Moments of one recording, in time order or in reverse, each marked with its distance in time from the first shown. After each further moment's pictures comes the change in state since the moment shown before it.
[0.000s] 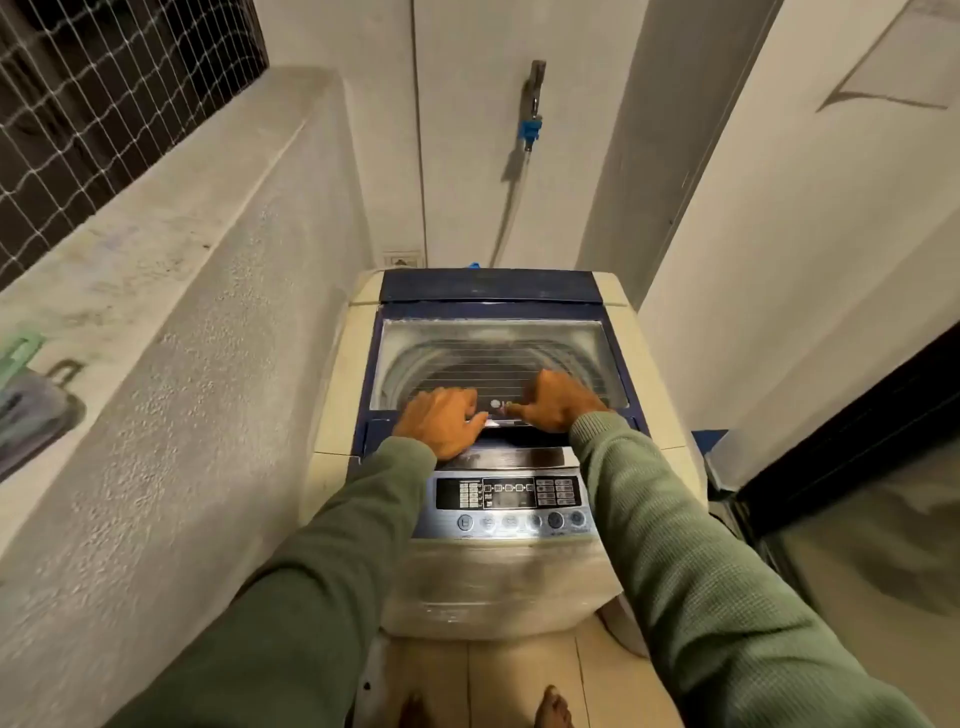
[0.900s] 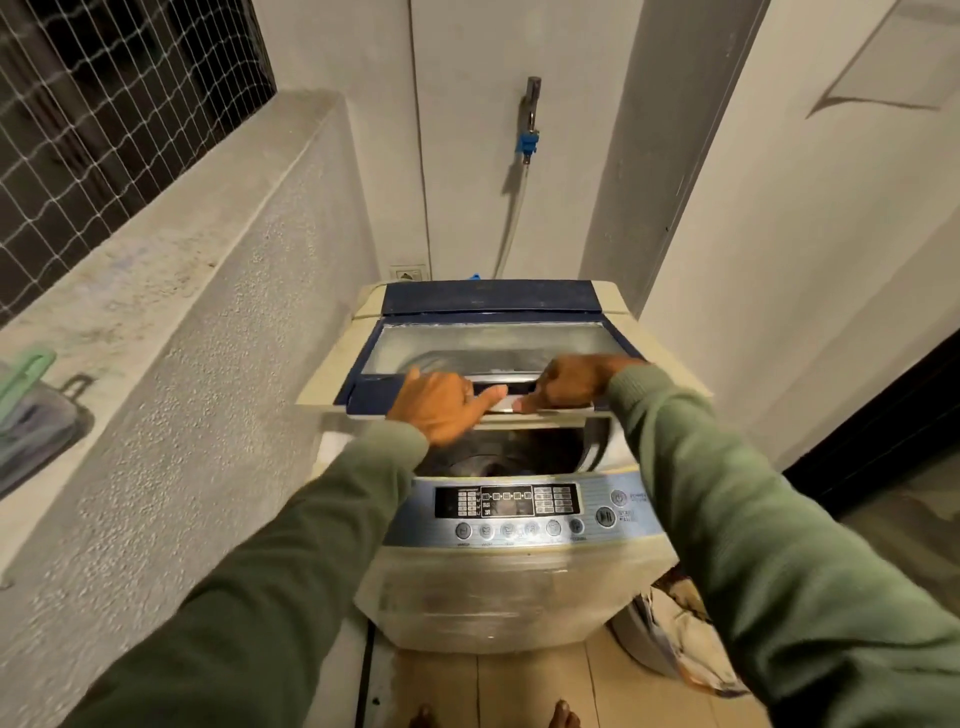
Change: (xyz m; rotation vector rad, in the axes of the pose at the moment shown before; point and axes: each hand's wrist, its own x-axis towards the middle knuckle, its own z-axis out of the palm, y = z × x) left_hand -0.004 0.026 -0.048 -0.009 -0.042 -0.070; right_hand -0.024 -0.004 -0.076 -0.054 -0.303 0.014
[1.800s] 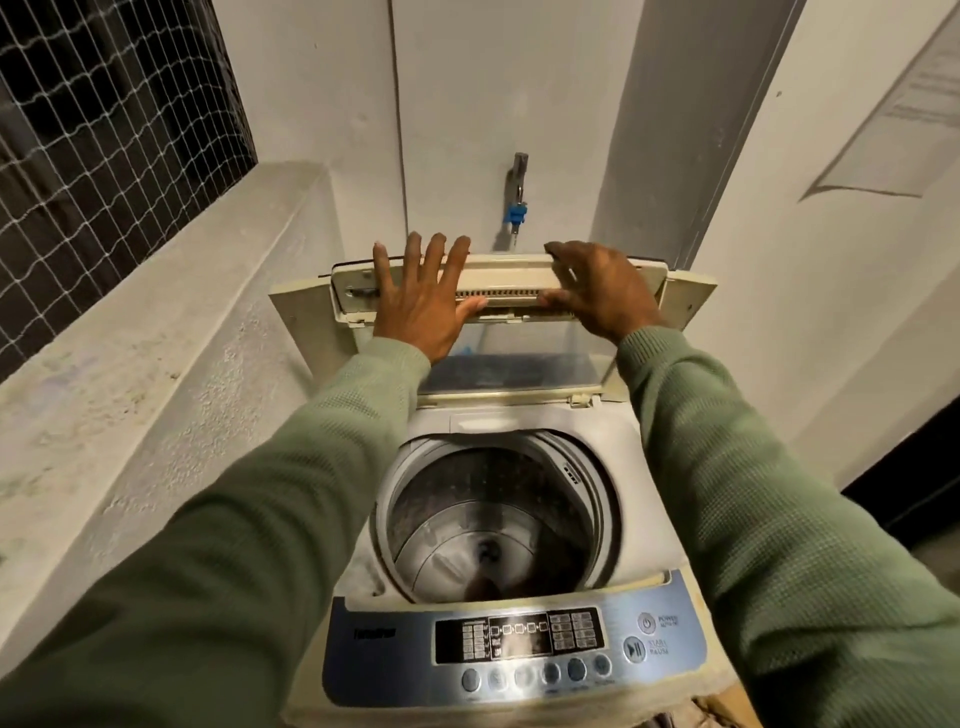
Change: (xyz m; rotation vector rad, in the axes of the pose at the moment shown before) left_hand 0.161 -0.009 -0.130 0.407 0.493 0.108; right_hand 0.041 -0.012 -0.154 -0.044 1.014 -0.245
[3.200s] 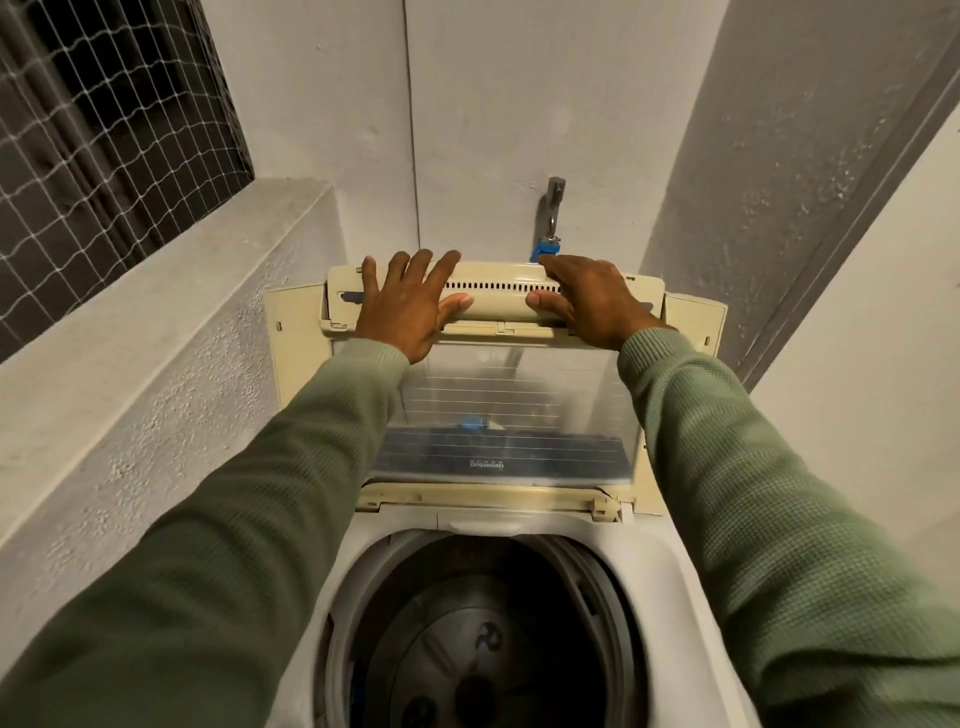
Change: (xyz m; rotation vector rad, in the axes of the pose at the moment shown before) left_hand 0.159 -0.045 0.081 -0.031 -0.063 -0.053; right_hand 0.188 0.081 0.077 0.058 -0.180 -0.176
